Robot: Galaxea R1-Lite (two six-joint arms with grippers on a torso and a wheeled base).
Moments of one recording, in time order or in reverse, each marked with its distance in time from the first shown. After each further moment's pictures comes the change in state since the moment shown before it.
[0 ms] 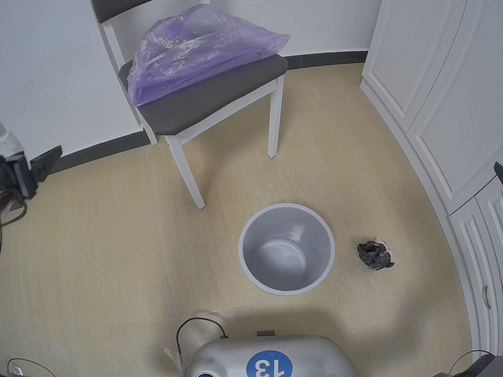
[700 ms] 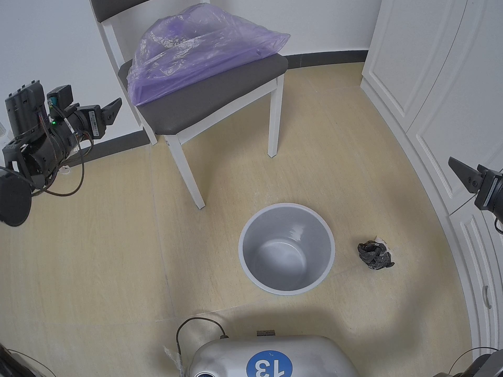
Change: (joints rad) left arm -0.074 0.448 -0.138 -0.523 0.034 0.048; right arm 0.134 0.257 -0.012 -0.142 -0.055 0.068
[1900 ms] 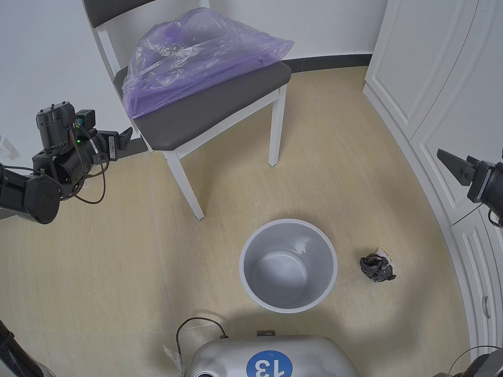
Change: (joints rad) left arm 0.029 0.187 -0.078 0.048 0.041 0.087; right arm 0.081 0.059 -0.090 0.011 0.009 -0.004
